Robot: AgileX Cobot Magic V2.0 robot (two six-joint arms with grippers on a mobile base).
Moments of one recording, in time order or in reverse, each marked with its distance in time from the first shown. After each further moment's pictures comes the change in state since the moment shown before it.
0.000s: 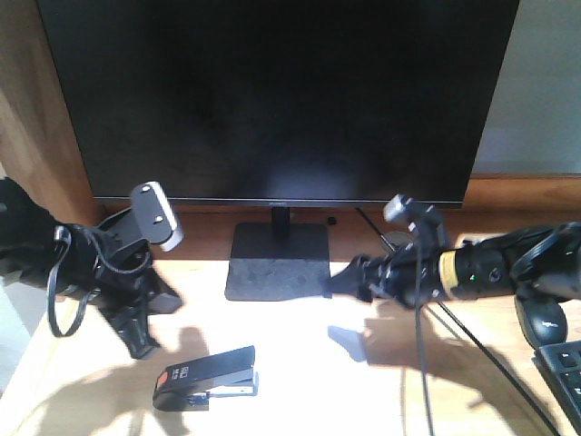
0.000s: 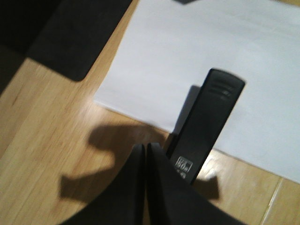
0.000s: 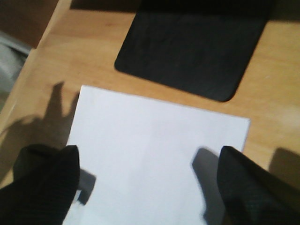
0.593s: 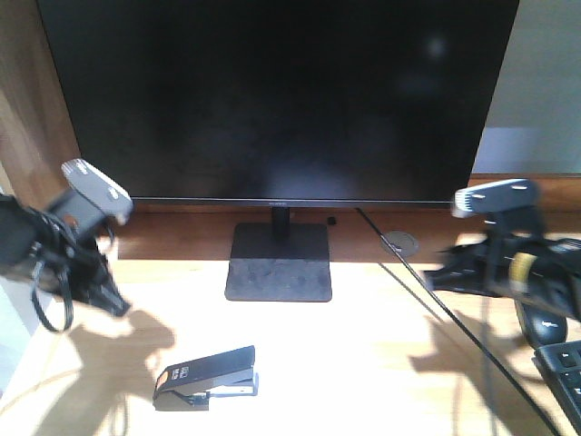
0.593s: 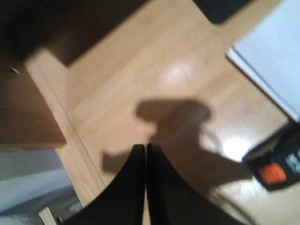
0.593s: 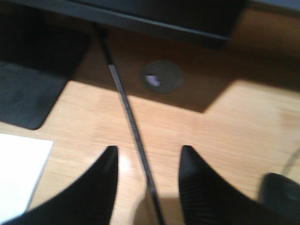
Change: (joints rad) left arm 0.000 -0.069 0.003 0.643 -0.124 -0.844; right arm 0.000 -0.371 0.258 0.024 0.643 -0.314
